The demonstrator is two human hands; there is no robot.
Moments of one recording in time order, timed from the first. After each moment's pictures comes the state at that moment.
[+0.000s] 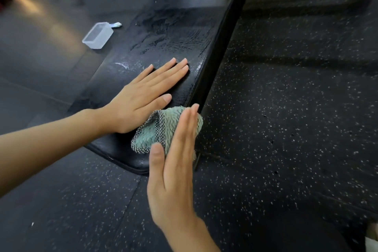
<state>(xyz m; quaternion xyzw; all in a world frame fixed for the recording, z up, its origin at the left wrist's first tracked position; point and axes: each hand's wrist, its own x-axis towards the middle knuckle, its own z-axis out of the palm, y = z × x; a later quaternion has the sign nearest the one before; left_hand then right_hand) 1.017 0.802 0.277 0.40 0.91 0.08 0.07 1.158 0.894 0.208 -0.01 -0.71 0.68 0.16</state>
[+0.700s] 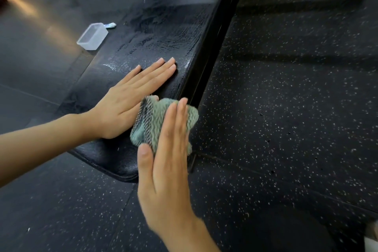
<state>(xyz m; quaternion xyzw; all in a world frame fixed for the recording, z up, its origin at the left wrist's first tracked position) 1.017 0.805 0.273 0.40 0.91 0.08 0.06 1.150 0.910 0.204 0.04 -0.74 0.66 0.16</state>
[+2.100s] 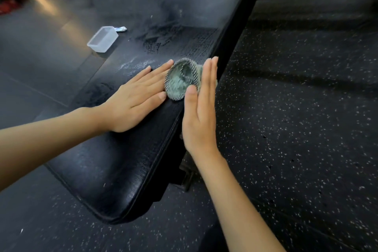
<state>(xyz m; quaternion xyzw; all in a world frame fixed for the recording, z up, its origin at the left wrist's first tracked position) 0.958 0.822 0.269 0.40 0.91 0.07 0.05 1.006 0.967 0.190 0.01 -0.67 0.71 0.22</state>
